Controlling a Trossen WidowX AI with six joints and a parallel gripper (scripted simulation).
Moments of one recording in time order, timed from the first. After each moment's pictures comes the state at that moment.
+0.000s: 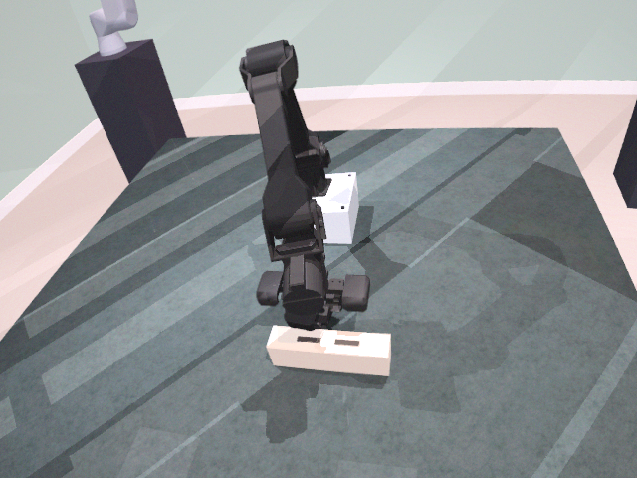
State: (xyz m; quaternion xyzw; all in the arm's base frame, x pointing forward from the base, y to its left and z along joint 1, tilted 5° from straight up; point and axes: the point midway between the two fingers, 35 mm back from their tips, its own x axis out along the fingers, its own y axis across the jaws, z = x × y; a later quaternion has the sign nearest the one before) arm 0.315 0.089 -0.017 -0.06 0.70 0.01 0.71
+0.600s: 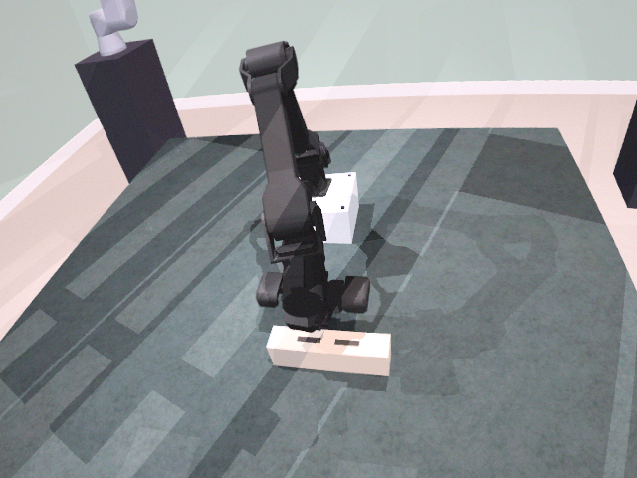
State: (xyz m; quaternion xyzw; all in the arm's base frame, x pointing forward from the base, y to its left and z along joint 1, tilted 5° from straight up) arm 0.318 0.089 -0.016 -0.06 0.70 0.01 0.71
